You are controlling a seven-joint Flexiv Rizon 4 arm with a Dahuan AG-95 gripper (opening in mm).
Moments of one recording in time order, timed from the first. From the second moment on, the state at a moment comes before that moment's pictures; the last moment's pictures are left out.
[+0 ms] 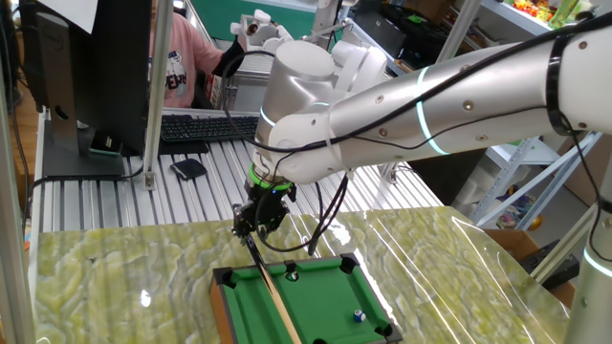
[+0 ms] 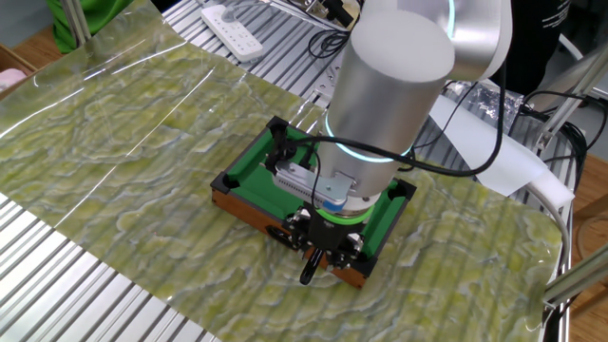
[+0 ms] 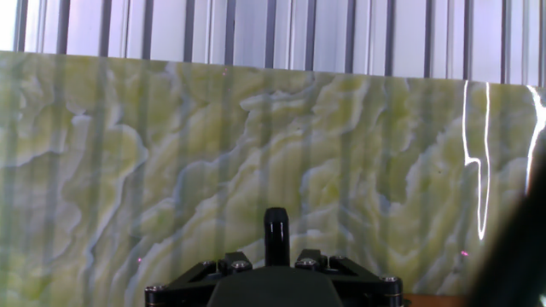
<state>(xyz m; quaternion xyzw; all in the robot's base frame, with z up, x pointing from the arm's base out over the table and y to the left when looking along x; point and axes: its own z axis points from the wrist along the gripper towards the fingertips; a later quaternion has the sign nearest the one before) 0.589 0.150 0.097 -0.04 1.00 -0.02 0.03</state>
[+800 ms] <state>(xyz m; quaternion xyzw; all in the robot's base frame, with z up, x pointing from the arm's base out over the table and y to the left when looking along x) 0.591 0.147 0.087 -0.04 1.00 -0.02 0.03</state>
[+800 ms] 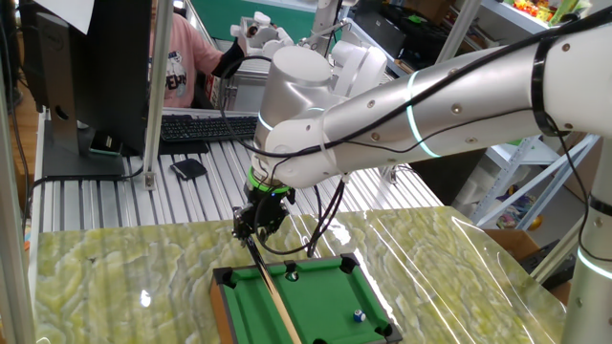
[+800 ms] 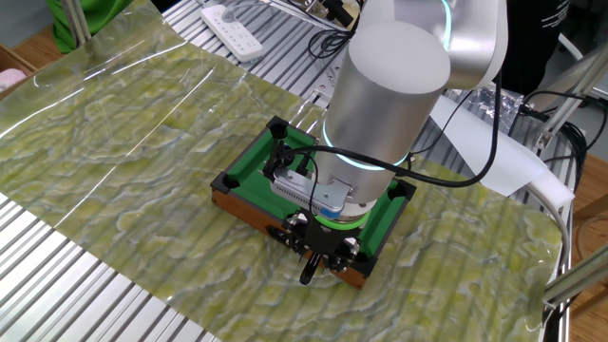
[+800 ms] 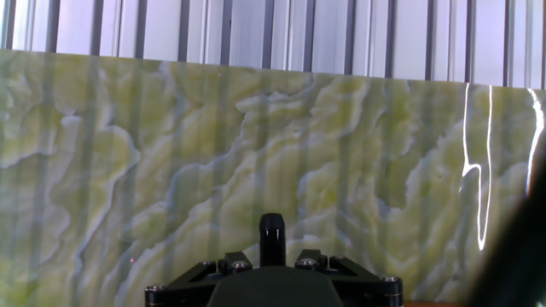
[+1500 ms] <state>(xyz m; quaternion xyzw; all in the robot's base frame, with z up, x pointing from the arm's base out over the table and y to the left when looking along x) 0.587 0.148 0.085 -0.05 1.00 -0.02 0.03</state>
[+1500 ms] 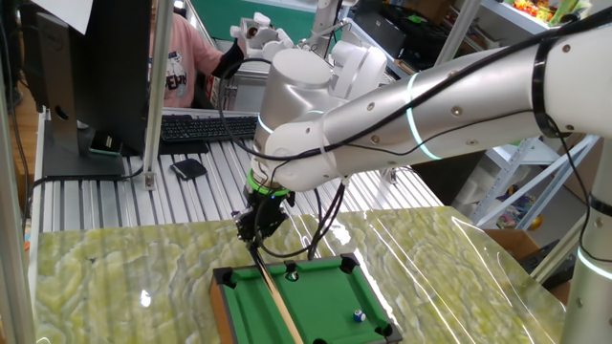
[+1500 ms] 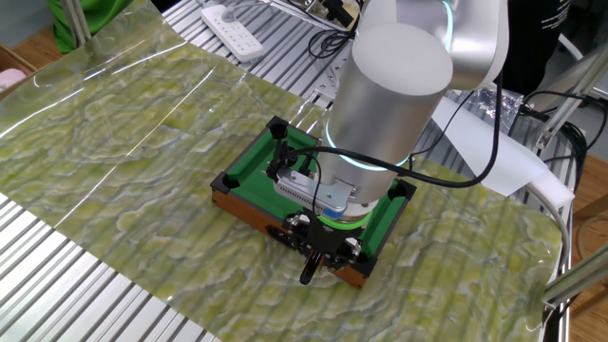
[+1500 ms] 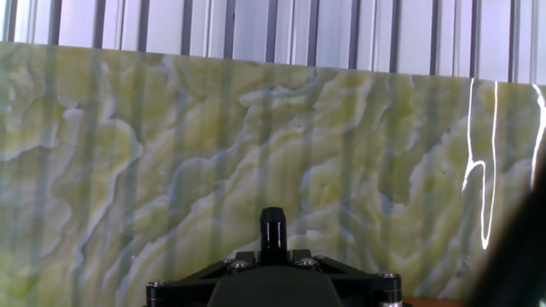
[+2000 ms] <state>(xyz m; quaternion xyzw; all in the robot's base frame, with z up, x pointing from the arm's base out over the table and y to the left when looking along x) 0.592 0.149 0.087 -0.05 1.00 -0.02 0.03</state>
